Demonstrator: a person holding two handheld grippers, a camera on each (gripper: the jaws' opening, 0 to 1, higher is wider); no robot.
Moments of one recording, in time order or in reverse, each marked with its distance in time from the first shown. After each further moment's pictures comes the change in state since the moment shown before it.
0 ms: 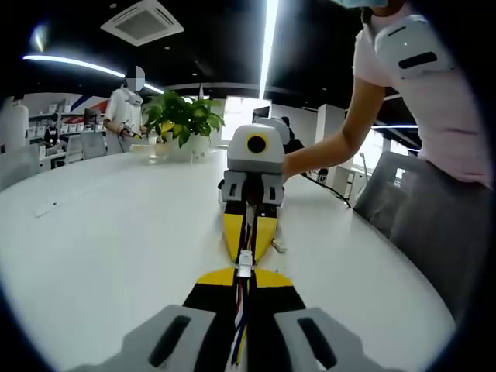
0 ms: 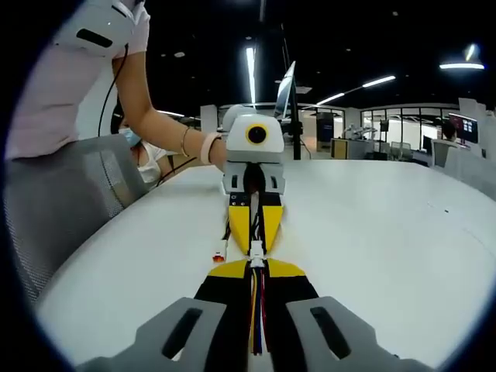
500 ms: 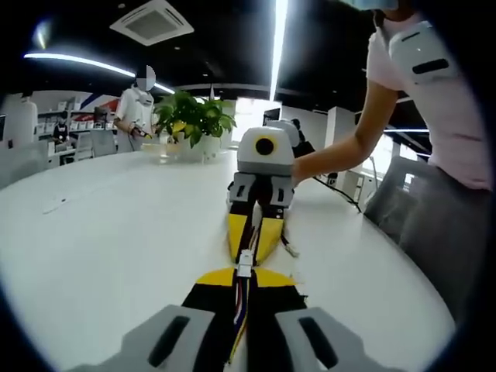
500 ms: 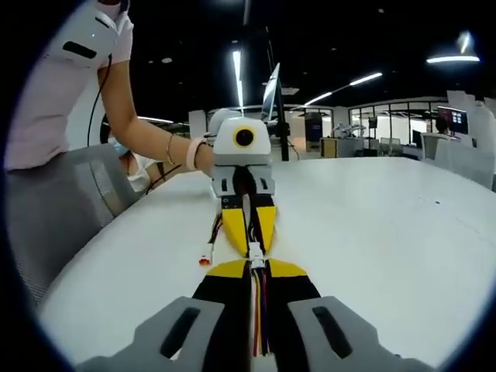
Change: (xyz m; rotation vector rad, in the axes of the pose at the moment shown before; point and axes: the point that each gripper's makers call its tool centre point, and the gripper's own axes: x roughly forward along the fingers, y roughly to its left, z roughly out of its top) left arm 0.005 0.014 0.005 -0.027 -0.009 0.065; right arm -0.001 -0.016 0.001 0.057 -0.023 -0.060
